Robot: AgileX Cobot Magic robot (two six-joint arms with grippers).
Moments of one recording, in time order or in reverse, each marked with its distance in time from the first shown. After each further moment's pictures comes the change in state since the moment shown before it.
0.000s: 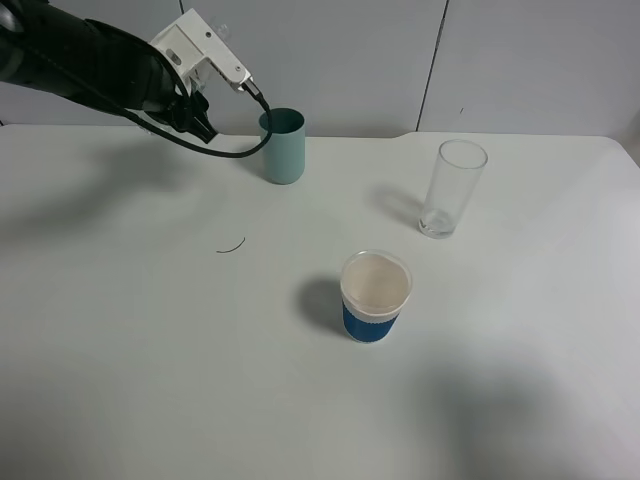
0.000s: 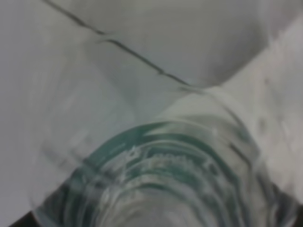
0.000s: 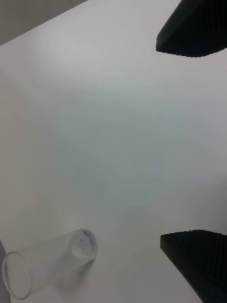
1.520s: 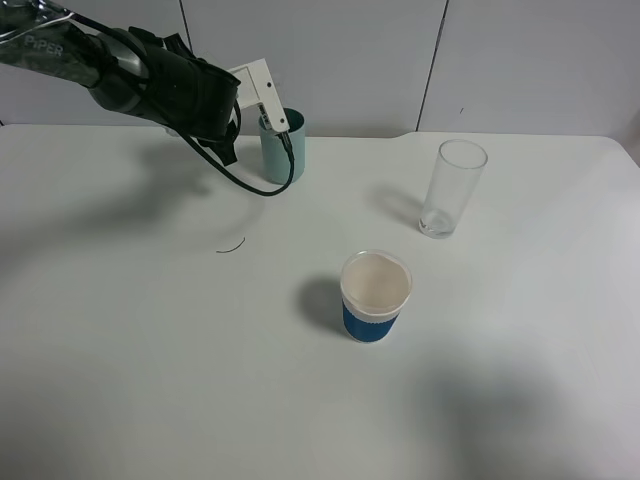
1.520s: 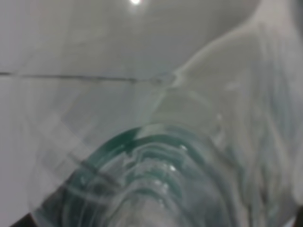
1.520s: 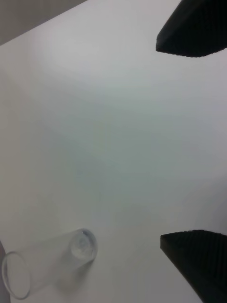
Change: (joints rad) left arm -0.121 0.222 -0.199 -0.088 -0.264 0.387; right arm 0.000 0.000 0.000 0.000 0.000 0.000
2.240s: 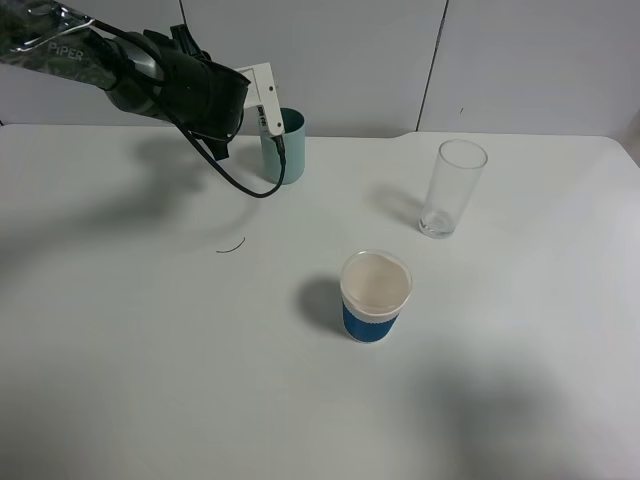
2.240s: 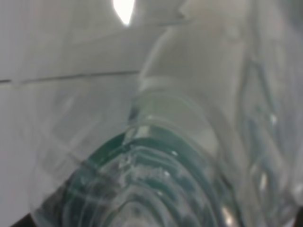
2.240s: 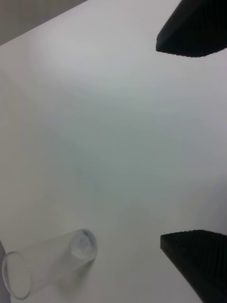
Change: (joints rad) left arm -0.005 0.029 -0.040 0.025 -0.078 0.107; right arm 0.000 0.000 0.000 0.000 0.000 0.000
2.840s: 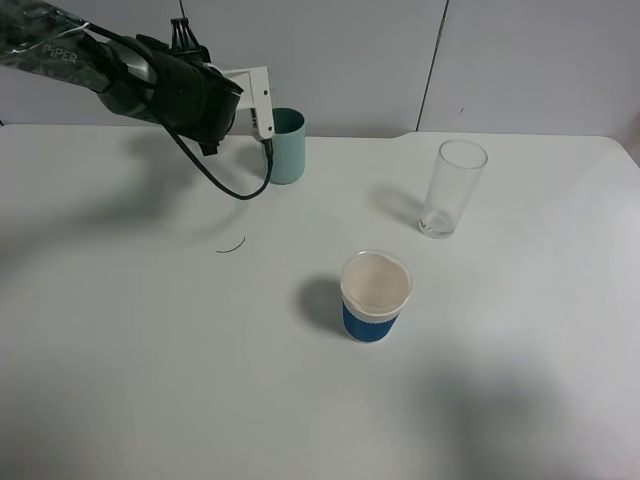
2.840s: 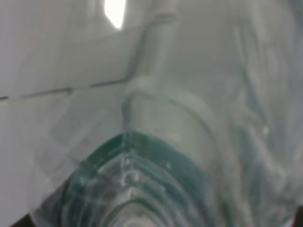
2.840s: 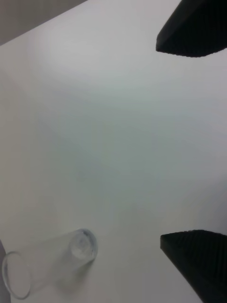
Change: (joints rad) left arm 0.024 0.000 0.027 0.132 0.005 0.001; right arm 0.000 0.000 0.000 0.000 0.000 0.000
